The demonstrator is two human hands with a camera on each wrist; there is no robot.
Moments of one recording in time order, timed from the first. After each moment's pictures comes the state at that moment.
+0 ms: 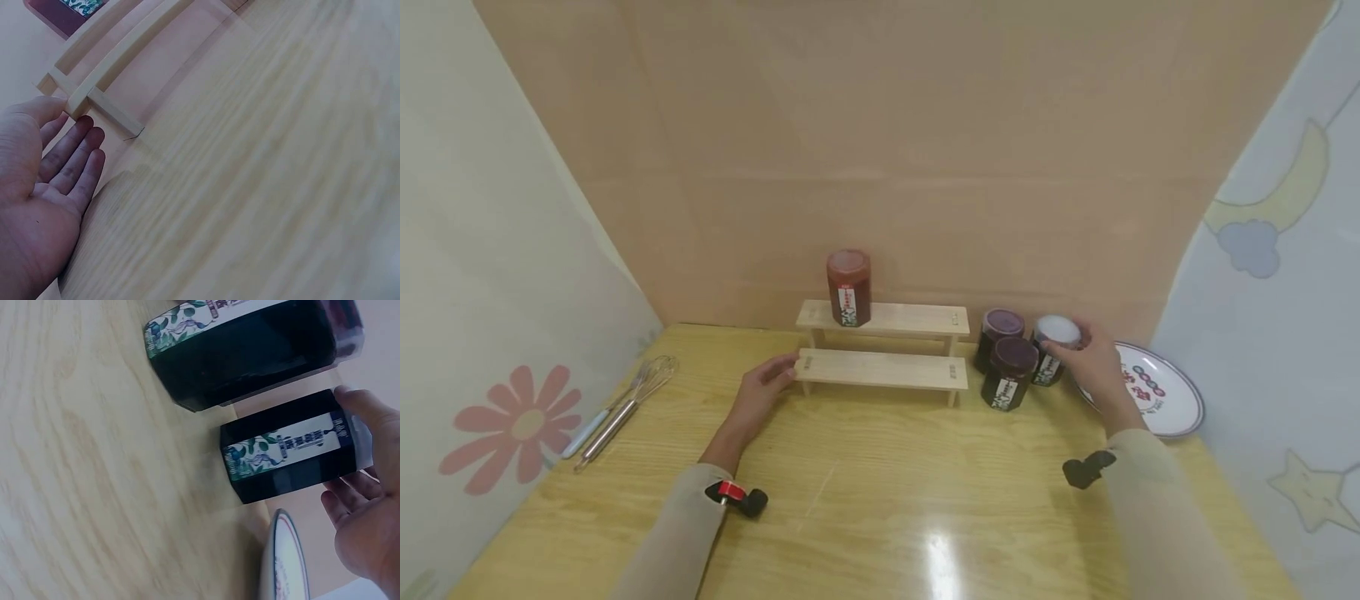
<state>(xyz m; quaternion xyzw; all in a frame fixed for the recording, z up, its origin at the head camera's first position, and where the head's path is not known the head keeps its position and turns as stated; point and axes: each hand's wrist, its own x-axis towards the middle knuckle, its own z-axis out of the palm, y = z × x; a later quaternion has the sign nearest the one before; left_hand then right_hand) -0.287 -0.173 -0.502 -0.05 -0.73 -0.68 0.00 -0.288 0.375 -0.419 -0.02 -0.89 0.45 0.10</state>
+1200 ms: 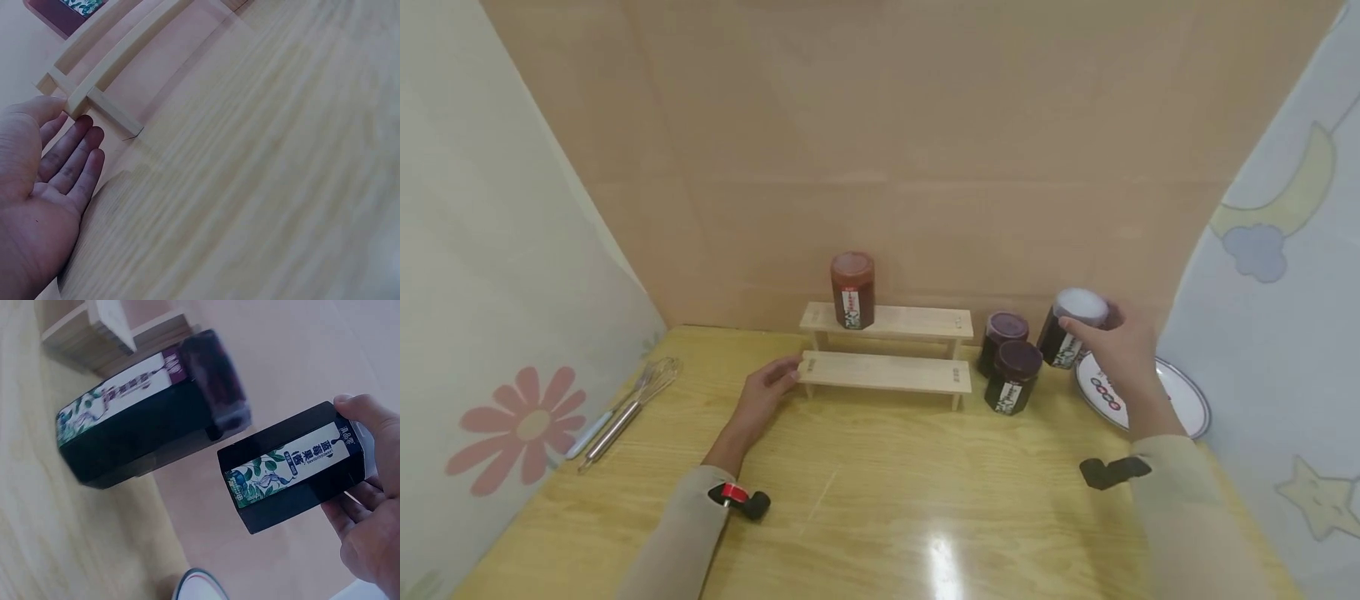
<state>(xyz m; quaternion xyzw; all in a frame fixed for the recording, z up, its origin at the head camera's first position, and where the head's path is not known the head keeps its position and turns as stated) -0.287 -0.174 -0.502 -0.06 -0.73 -0.68 0.00 -0.270 0.368 -0.360 -0.06 -0.87 0.47 0.15</state>
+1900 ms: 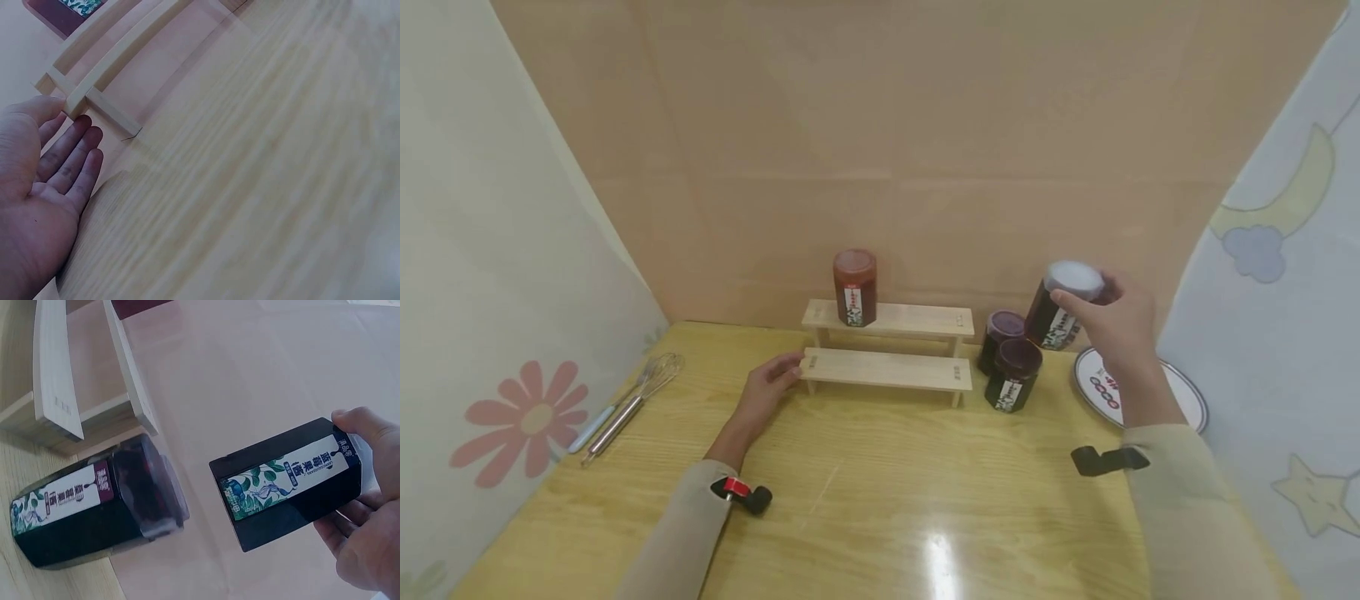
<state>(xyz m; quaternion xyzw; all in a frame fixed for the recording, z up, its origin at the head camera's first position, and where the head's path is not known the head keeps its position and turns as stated) -0.287 -0.173 -0.499 -0.05 -0.73 -0.68 0.00 -0.258 0.330 -0.307 -0.05 -0.82 0.55 0.17</state>
